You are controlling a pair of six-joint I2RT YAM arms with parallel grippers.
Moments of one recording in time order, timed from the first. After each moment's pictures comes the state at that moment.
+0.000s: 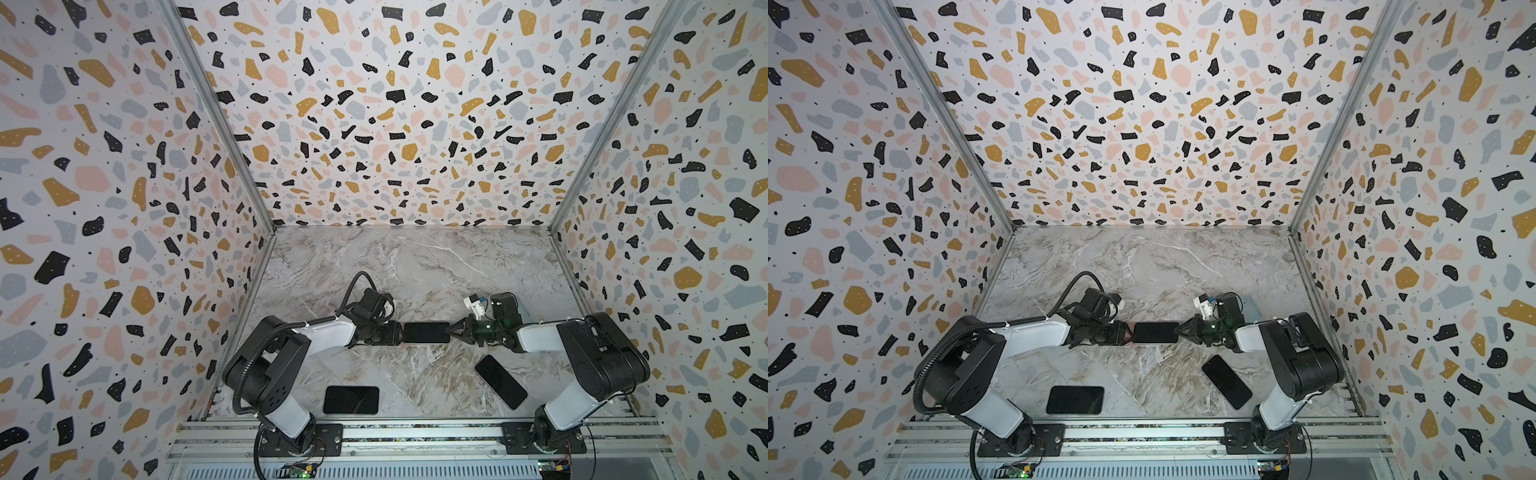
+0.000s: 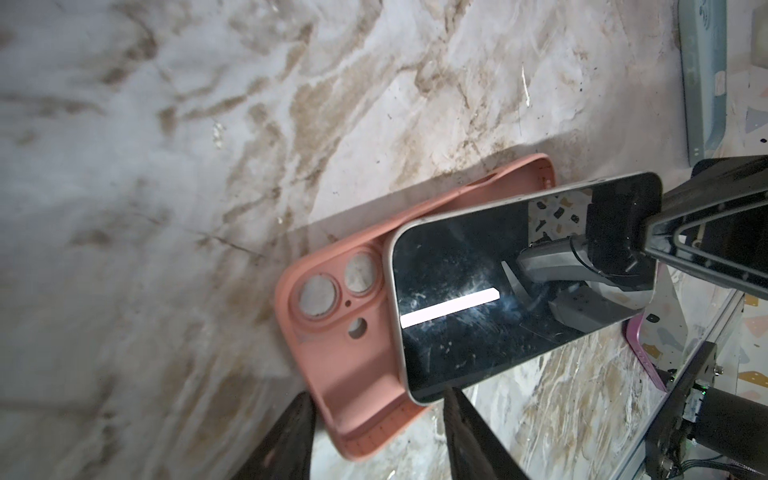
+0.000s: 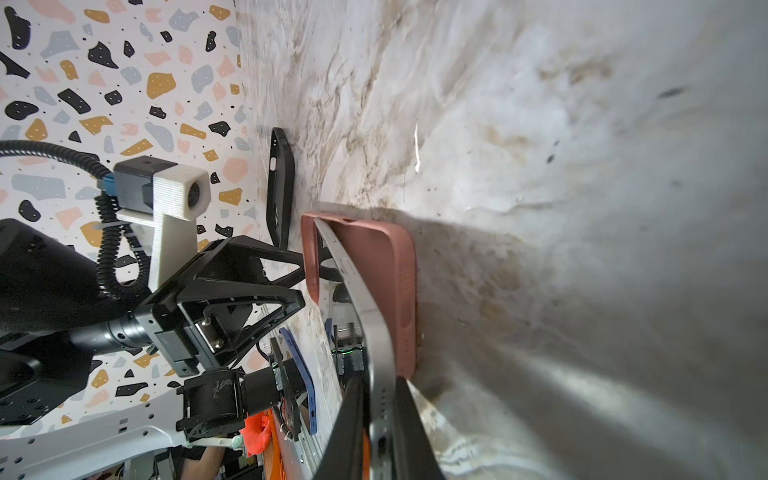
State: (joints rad) left arm -0.57 1.61 0.75 -0.19 0.37 -0.45; right arm 0.32 1.65 0.52 0.32 -0.84 0.74
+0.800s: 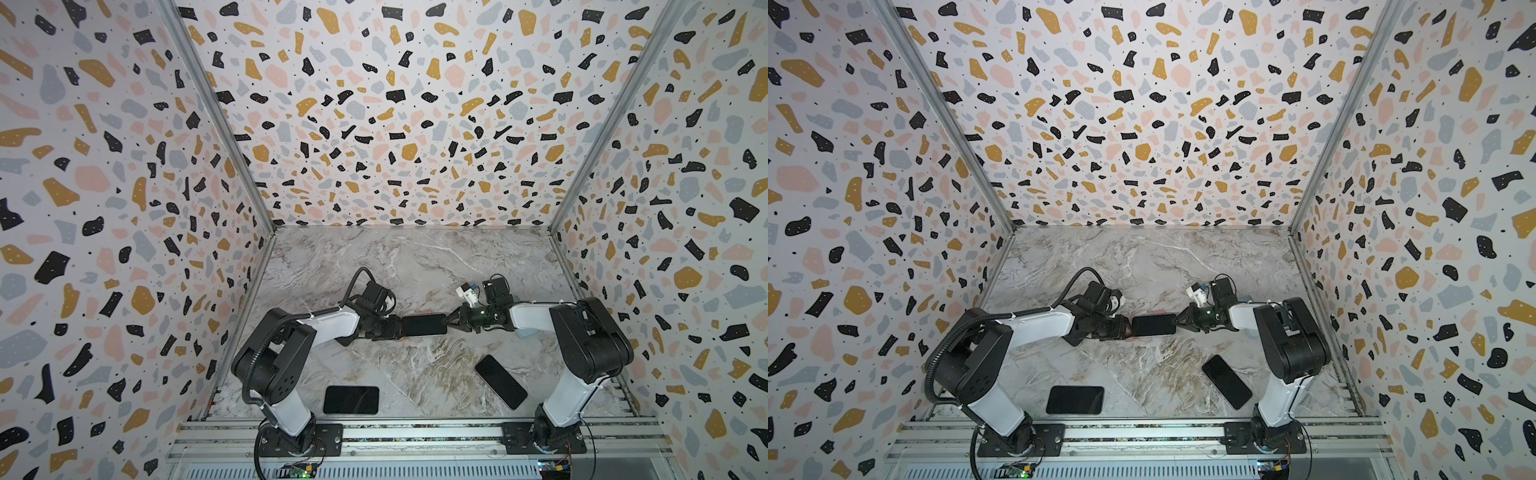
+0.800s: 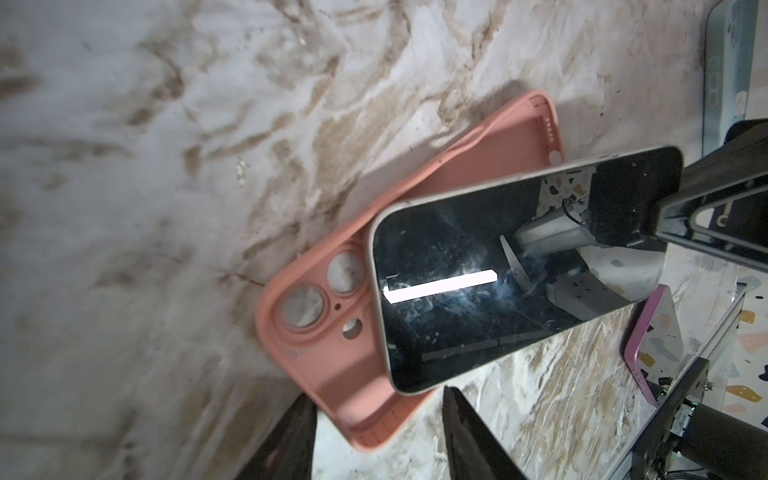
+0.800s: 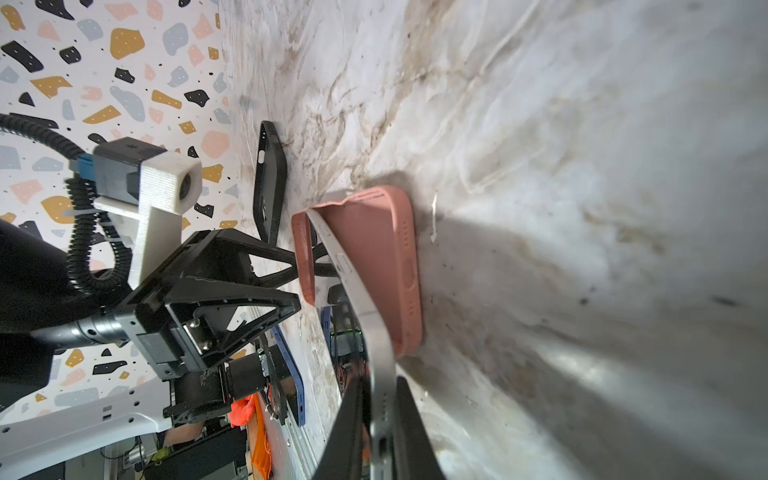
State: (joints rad) left arm -0.55 1.68 0.85 -0.28 0.38 -0.46; right arm 0.31 1.78 0.79 -0.01 -0.88 0.52
